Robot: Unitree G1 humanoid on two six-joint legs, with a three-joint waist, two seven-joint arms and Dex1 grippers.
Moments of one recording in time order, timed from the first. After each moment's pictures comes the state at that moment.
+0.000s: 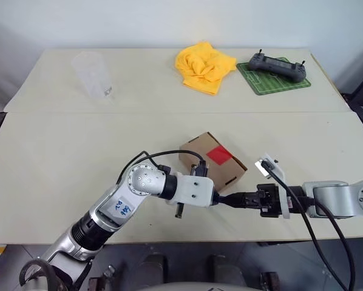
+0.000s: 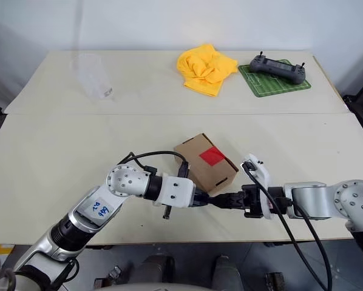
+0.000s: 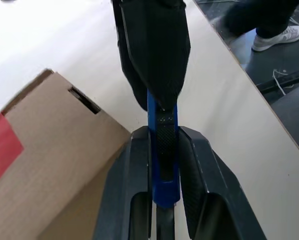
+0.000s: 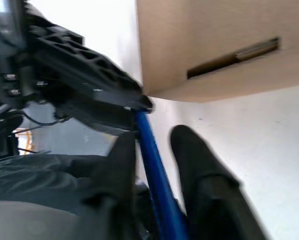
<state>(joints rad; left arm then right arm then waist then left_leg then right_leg) -0.57 0.47 -0.51 -0.36 0.01 0.37 -0.98 -0.34 -1.07 0.10 -0.28 1.97 1.16 0.00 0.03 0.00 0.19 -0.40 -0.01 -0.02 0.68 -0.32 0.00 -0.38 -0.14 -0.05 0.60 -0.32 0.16</state>
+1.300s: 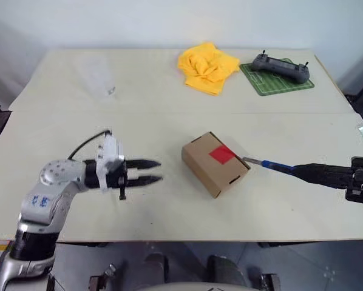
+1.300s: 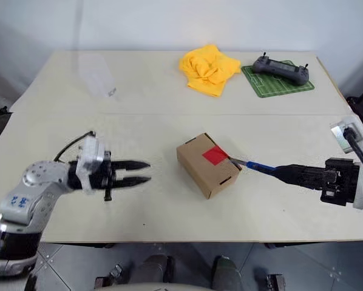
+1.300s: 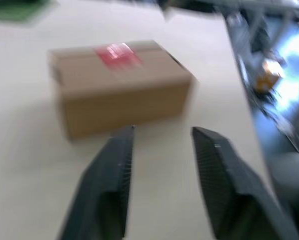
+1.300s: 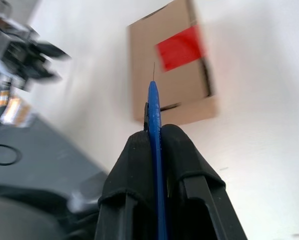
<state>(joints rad) -0.43 0.62 0.07 -0.19 -0.52 0.47 -1.09 0.04 -1.33 -0.73 -0.29 1.85 1.29 0.27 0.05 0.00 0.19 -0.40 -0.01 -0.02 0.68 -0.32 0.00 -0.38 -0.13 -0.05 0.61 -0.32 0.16</state>
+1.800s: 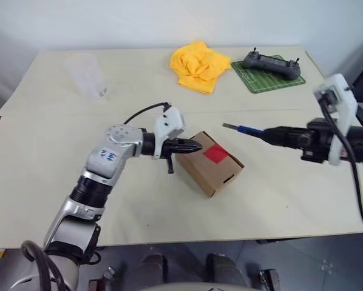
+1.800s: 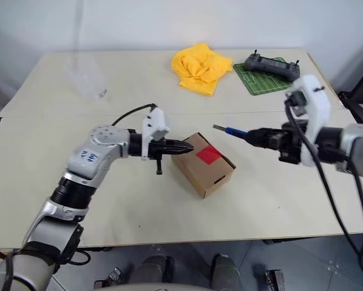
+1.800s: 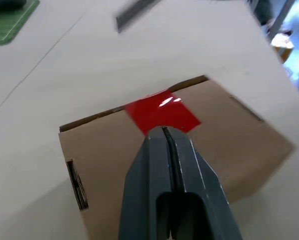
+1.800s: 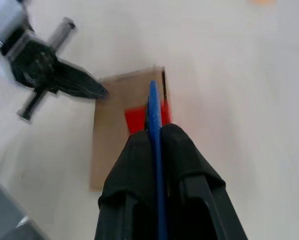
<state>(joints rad) -0.81 0.42 -0.26 0.10 -0.25 0.50 -0.95 -0.65 -1.28 -0.09 -0.29 1.80 1.11 -0.03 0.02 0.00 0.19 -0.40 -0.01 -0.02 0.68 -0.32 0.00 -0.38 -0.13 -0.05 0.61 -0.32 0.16</state>
